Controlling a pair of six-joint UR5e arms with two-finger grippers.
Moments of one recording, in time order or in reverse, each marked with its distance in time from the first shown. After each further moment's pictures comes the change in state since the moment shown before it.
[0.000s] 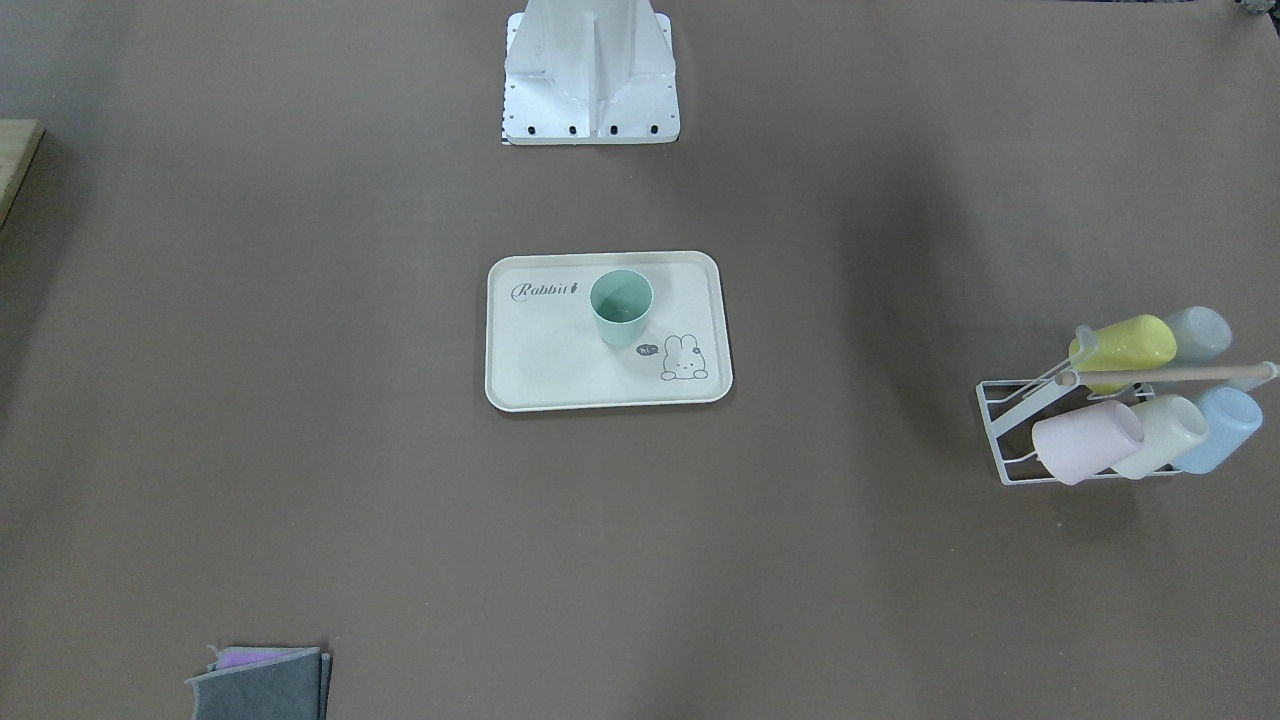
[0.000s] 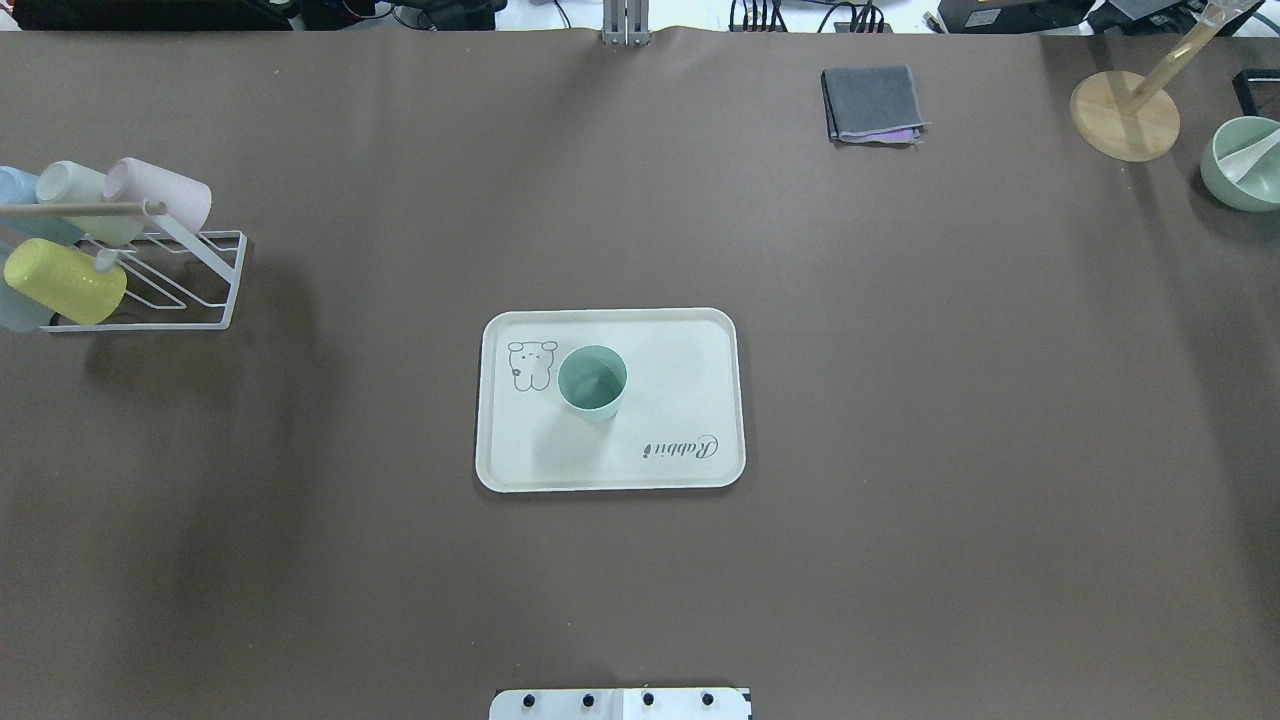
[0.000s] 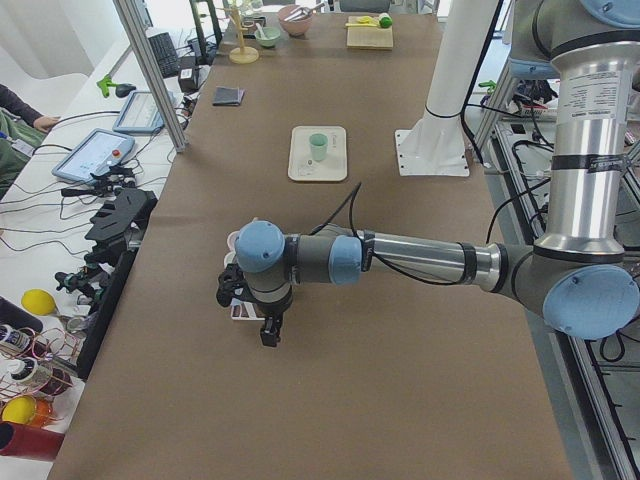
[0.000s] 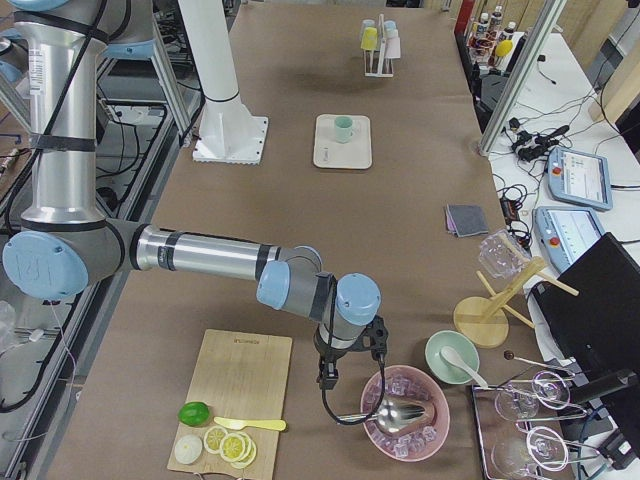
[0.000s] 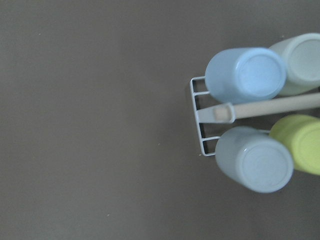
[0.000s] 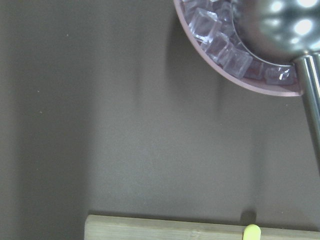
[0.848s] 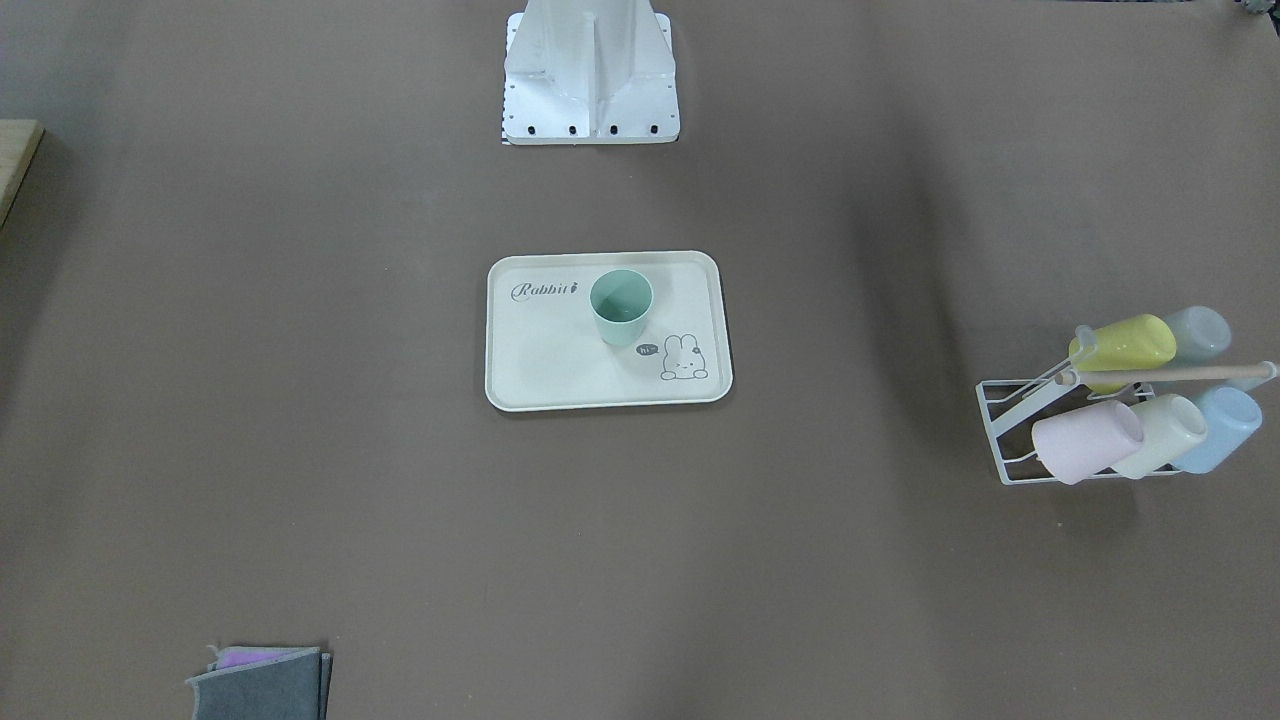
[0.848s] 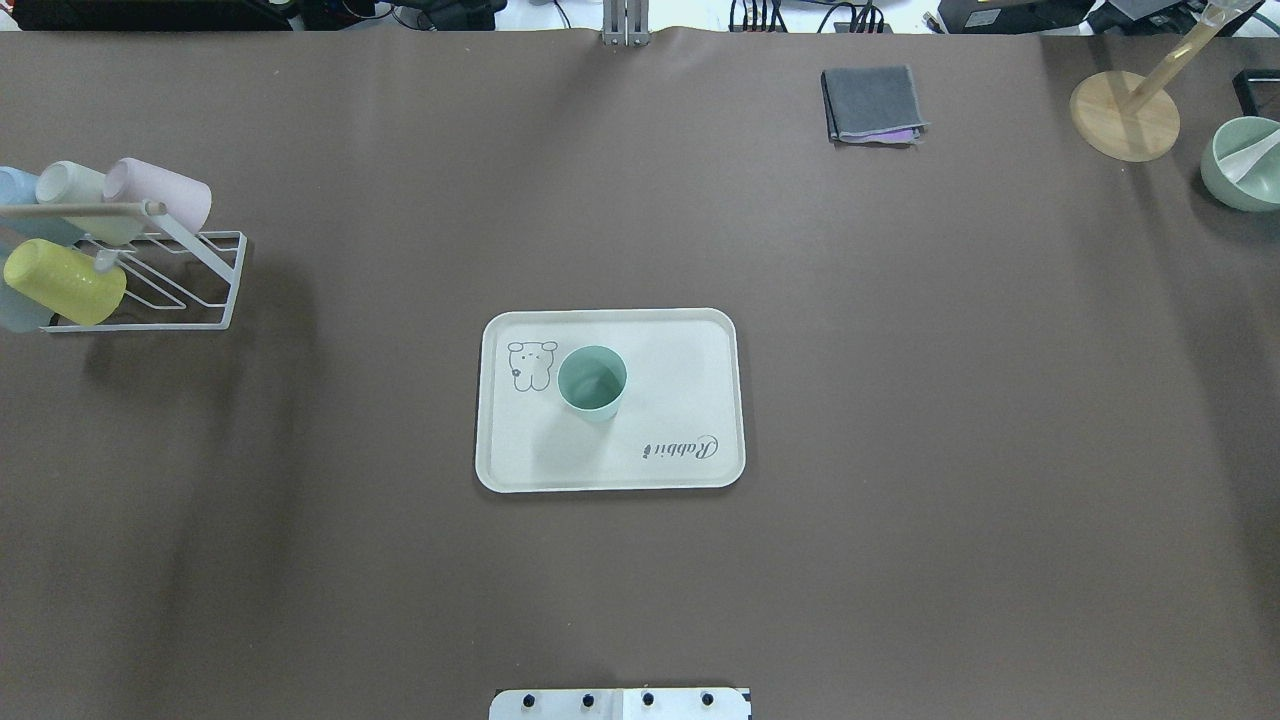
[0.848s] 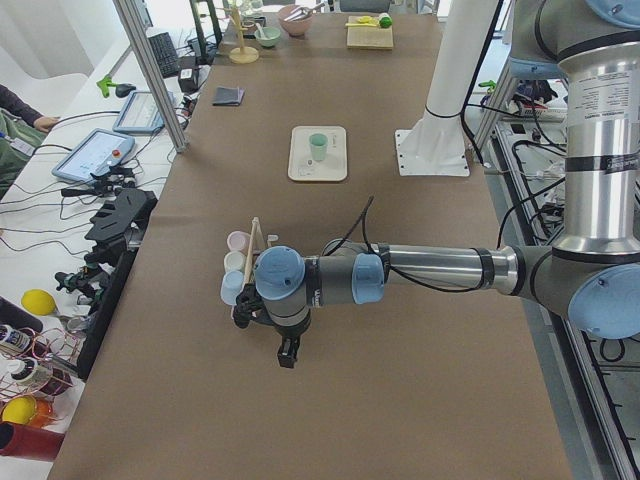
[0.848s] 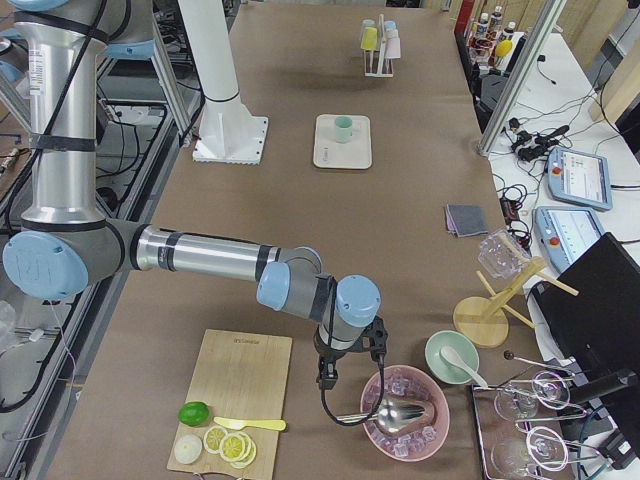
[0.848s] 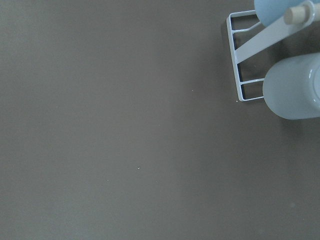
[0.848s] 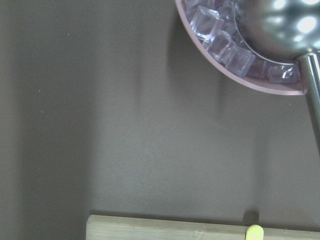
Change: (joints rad) left arm -0.032 0.039 -0.004 -0.002 0.001 0.087; right arm 0.000 0.000 -0.005 -0.001 0.009 -0.002
